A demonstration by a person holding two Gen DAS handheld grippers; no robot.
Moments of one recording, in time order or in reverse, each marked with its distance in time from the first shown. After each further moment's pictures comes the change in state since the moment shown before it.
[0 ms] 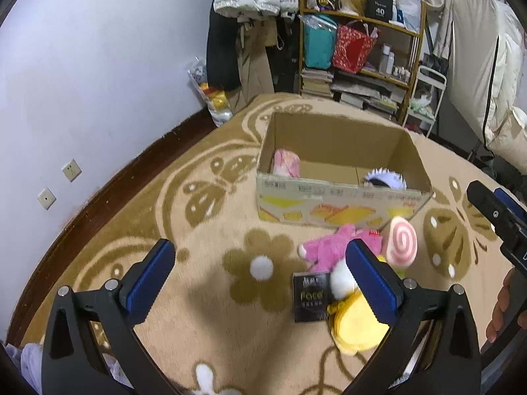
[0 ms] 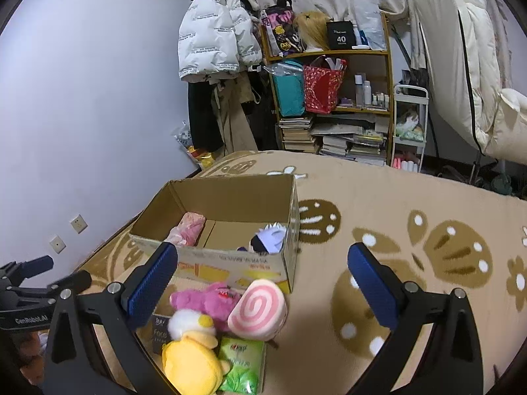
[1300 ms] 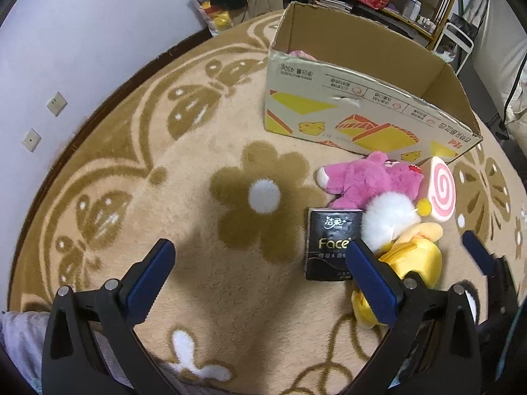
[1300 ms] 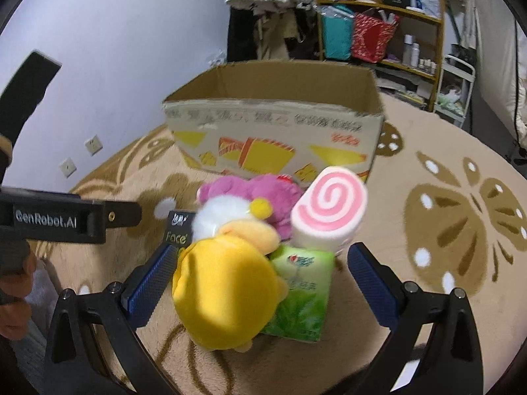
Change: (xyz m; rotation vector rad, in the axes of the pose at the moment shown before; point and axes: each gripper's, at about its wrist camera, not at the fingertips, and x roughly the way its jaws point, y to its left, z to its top) left arm 0.079 0.013 -0.039 -0.073 0.343 -0.020; right arm 0.051 0.057 -0.099 -0.165 0.247 0.092
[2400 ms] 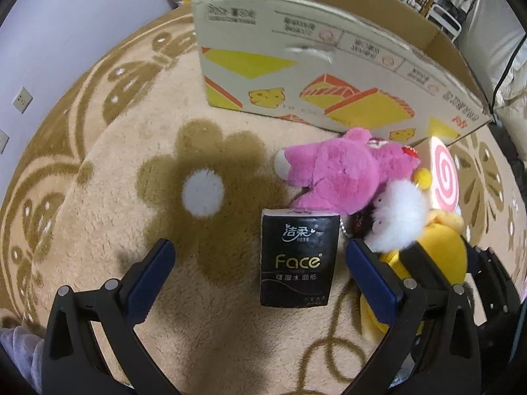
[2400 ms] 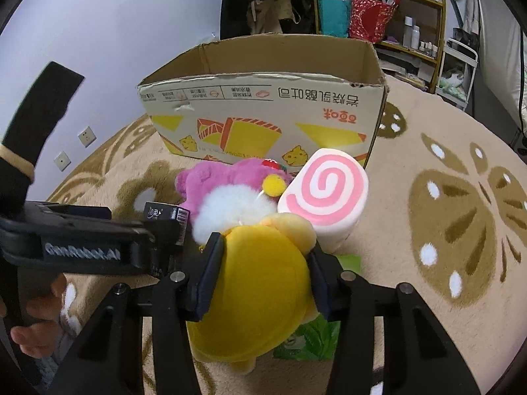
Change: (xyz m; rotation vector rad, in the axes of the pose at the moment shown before) left arm 0.055 -0.032 0.010 0.038 0.089 -0.109; right arm 0.024 -0.017 0.004 0.028 0.070 -0.008
